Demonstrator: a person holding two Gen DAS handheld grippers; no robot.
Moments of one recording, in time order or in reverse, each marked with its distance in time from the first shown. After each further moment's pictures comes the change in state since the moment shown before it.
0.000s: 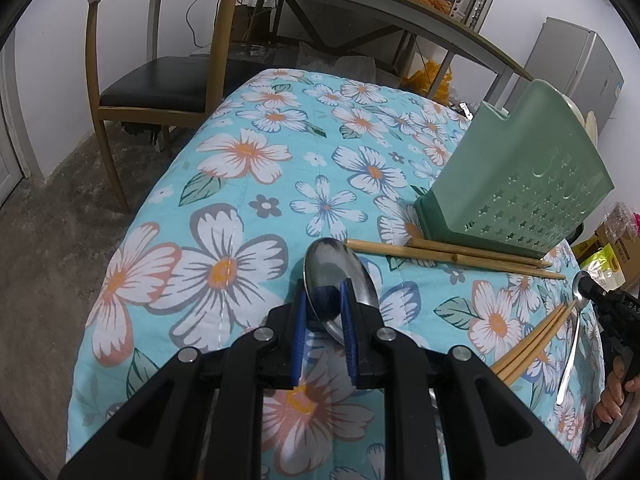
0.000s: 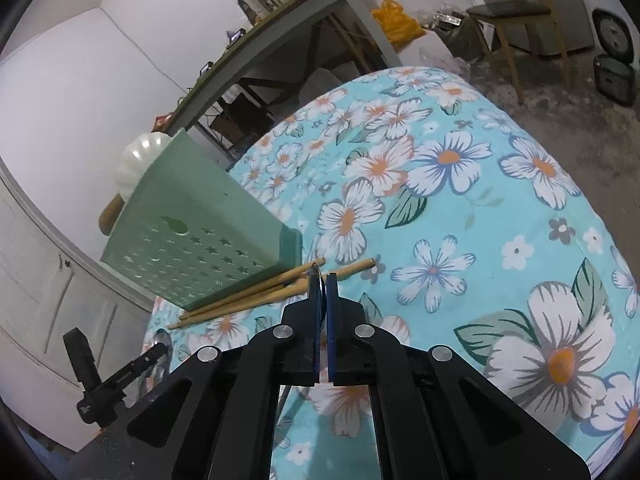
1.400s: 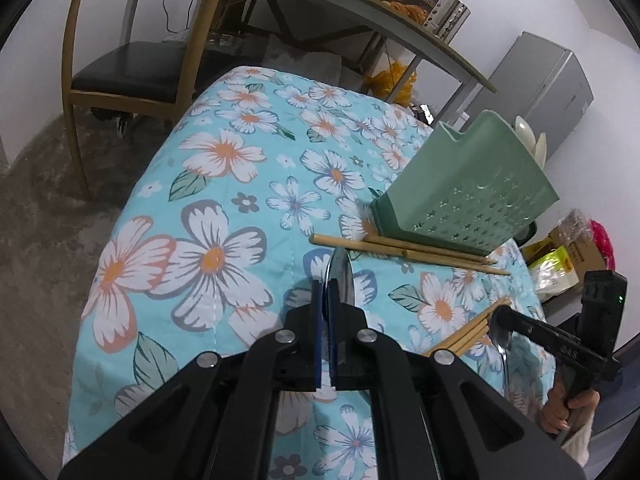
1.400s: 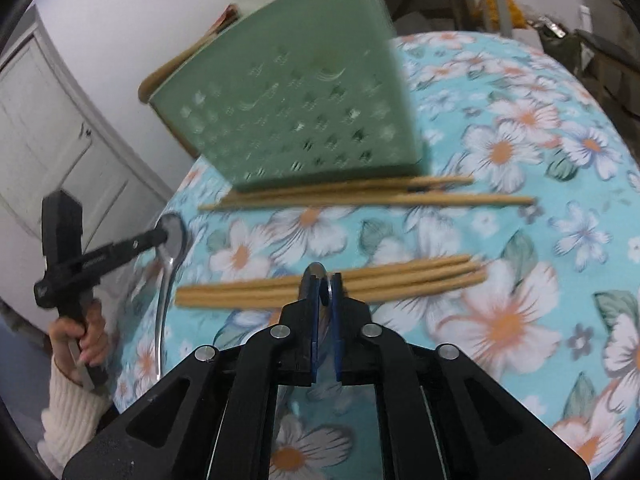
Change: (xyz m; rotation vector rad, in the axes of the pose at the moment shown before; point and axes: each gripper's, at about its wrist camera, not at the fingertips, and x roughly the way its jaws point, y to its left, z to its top) left arm -0.022 0.016 0.003 -0.027 0.038 -0.194; right arm 0.041 0.085 -0.057 -0.377 0.284 0.050
